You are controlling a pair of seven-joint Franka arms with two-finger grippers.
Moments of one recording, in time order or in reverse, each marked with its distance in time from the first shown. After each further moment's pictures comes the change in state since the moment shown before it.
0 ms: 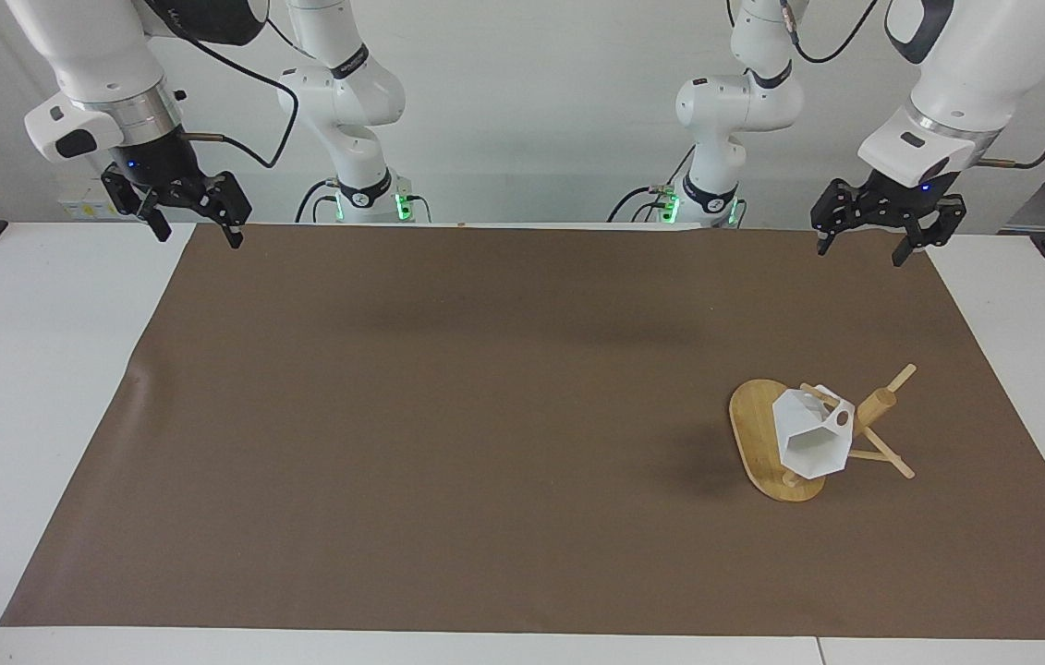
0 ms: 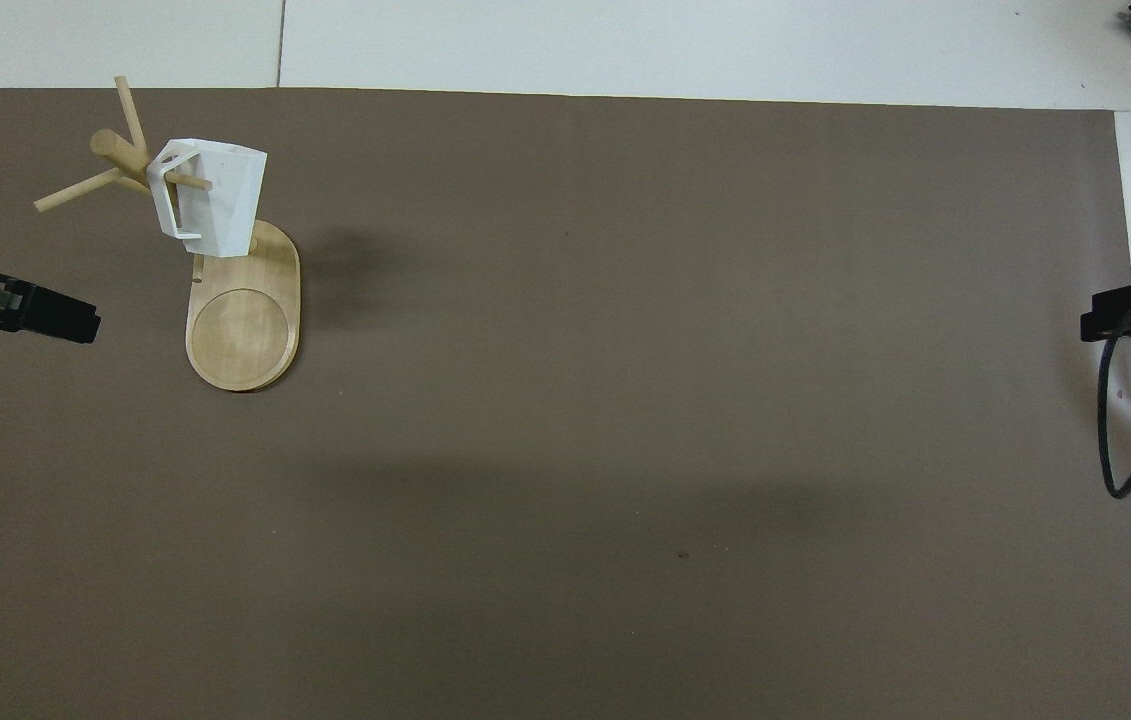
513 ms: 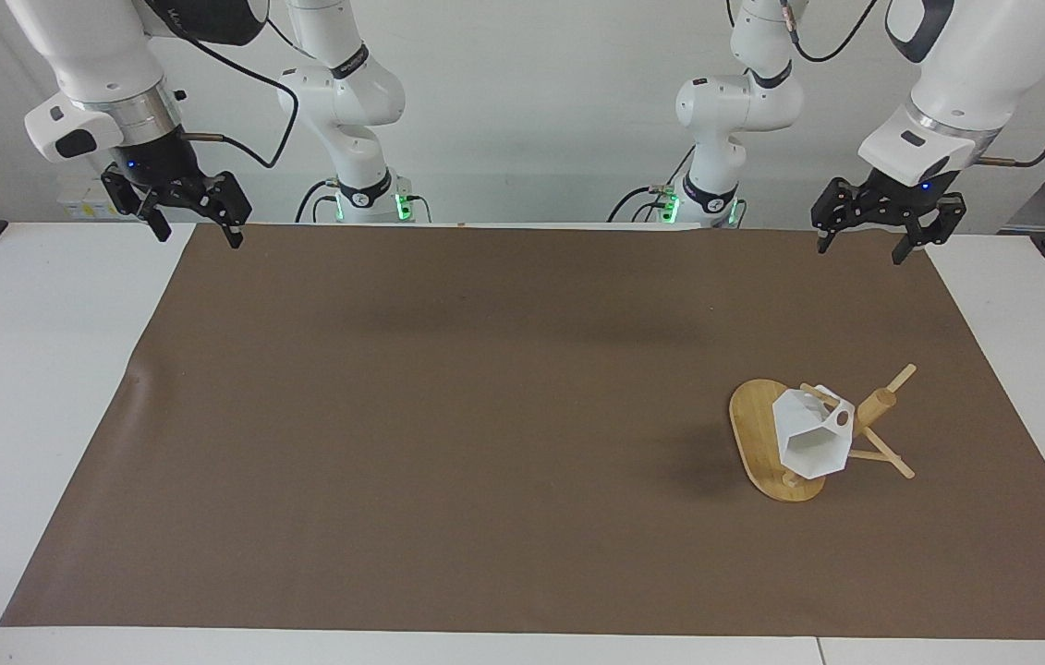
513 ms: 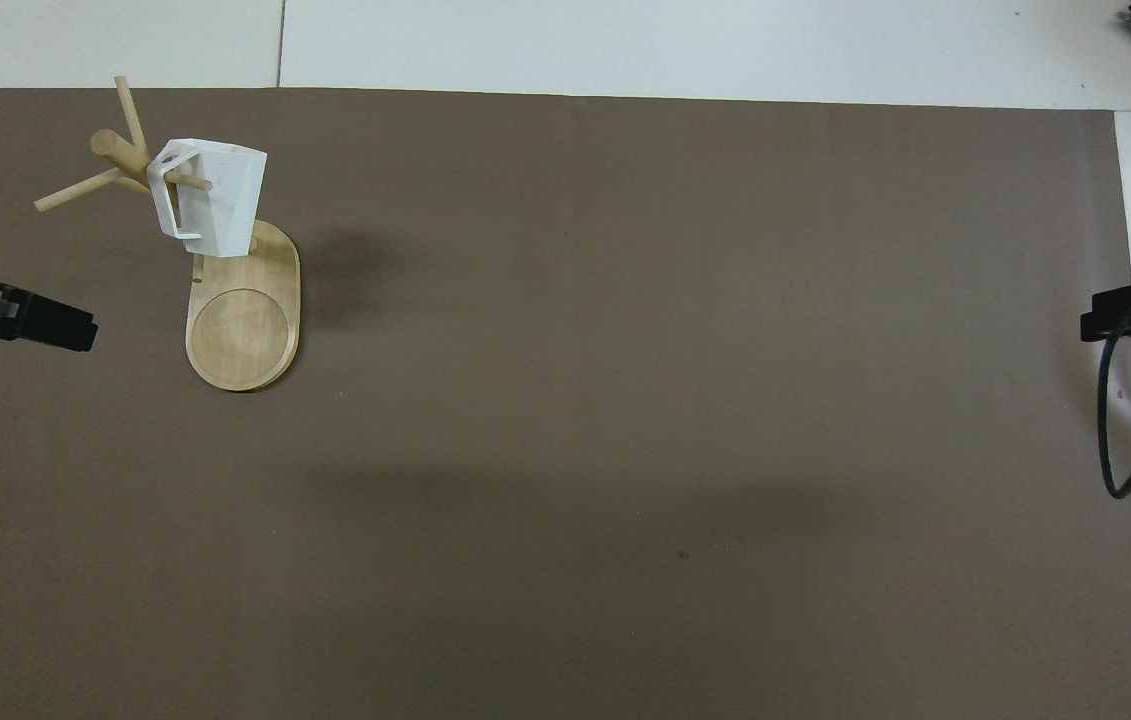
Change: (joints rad) left arm 0.002 -0.027 0.003 -0.036 0.001 -0.003 -0.001; right arm 0.000 0.000 0.000 0.000 0.000 0.000 0.000
